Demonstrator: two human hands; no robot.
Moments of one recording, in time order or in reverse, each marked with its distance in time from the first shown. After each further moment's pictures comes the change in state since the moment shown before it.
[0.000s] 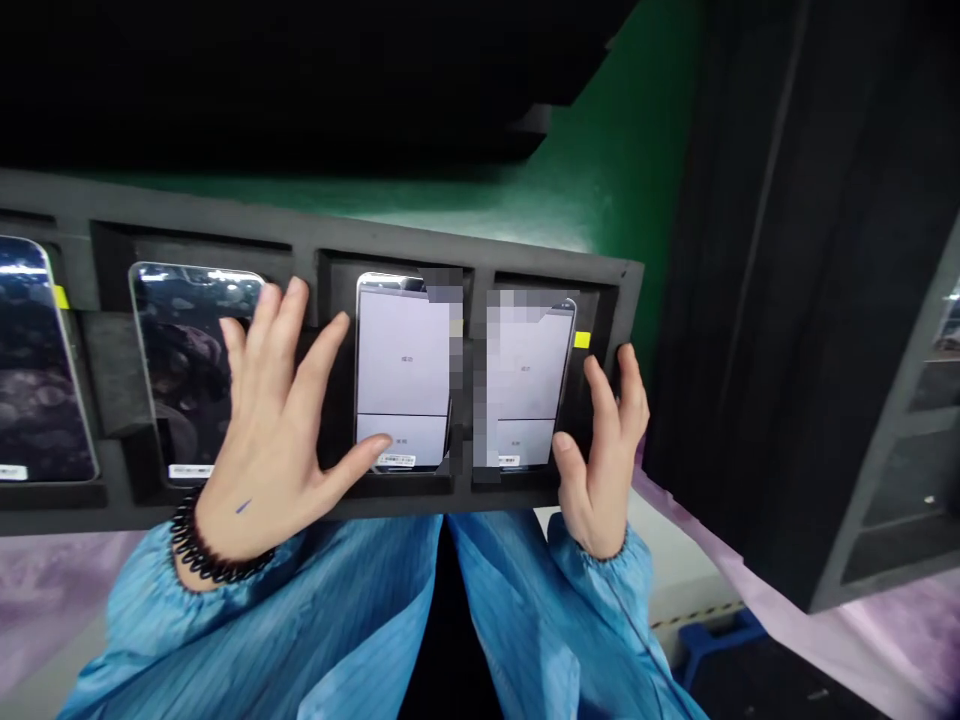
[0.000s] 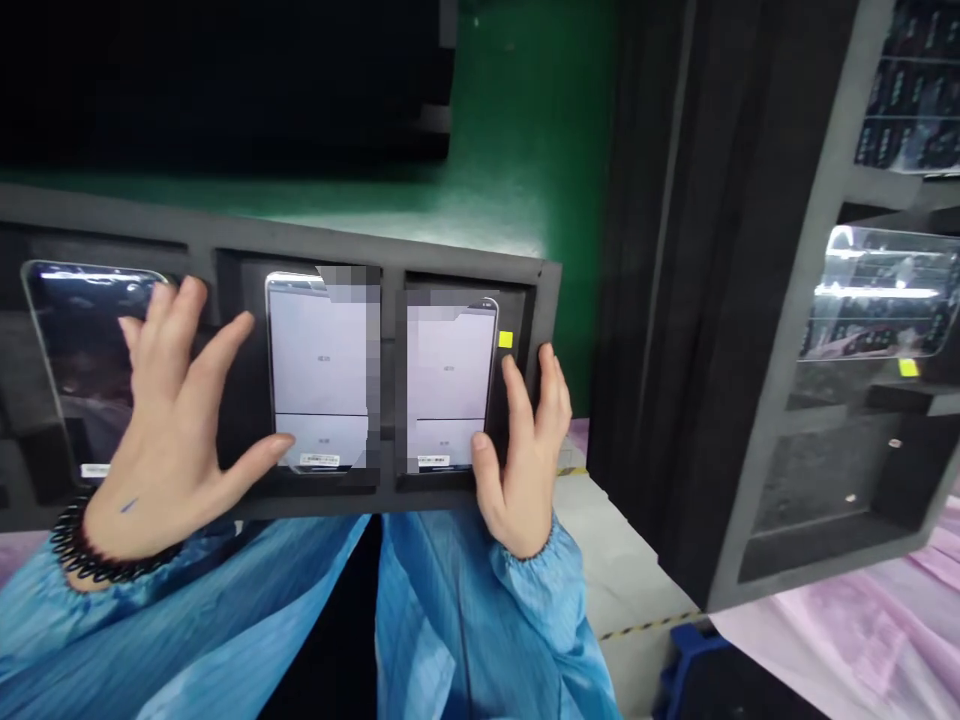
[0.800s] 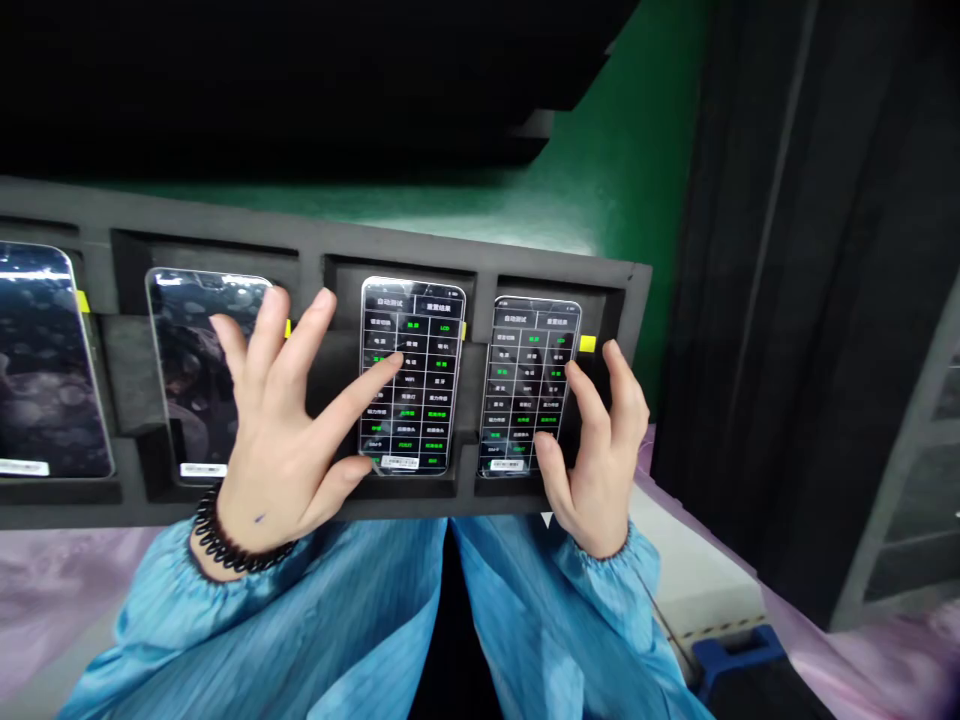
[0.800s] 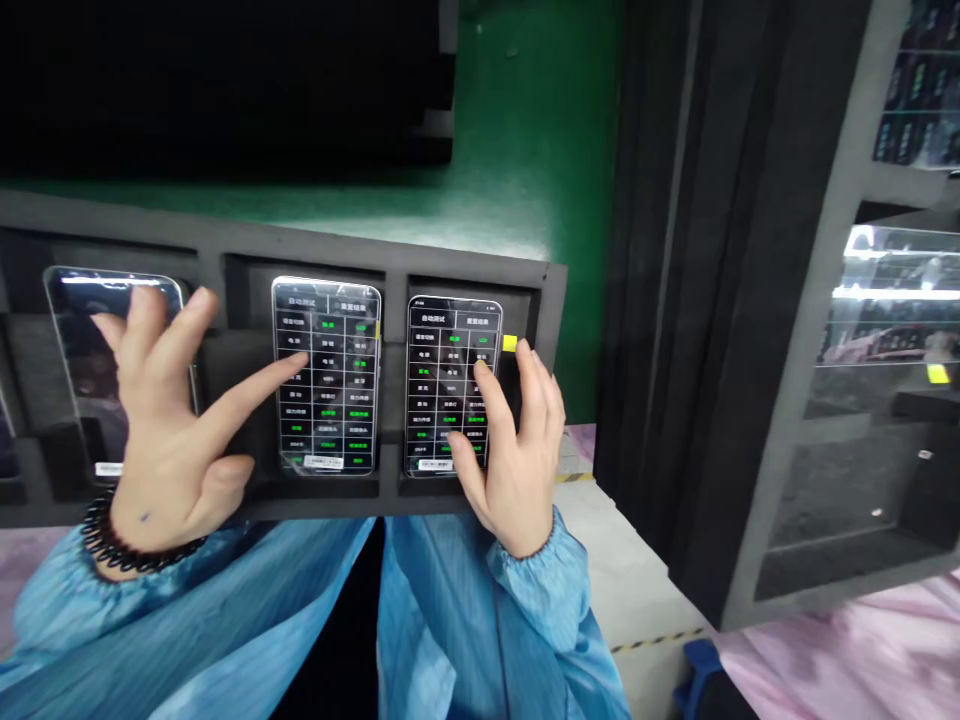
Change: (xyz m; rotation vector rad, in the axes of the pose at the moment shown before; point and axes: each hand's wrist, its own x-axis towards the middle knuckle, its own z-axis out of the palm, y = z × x) left_hand 0.001 0.006 0.001 0.045 0.138 0.145; right_hand 0.011 -0.003 0.004 -0.097 0.046 -0.178
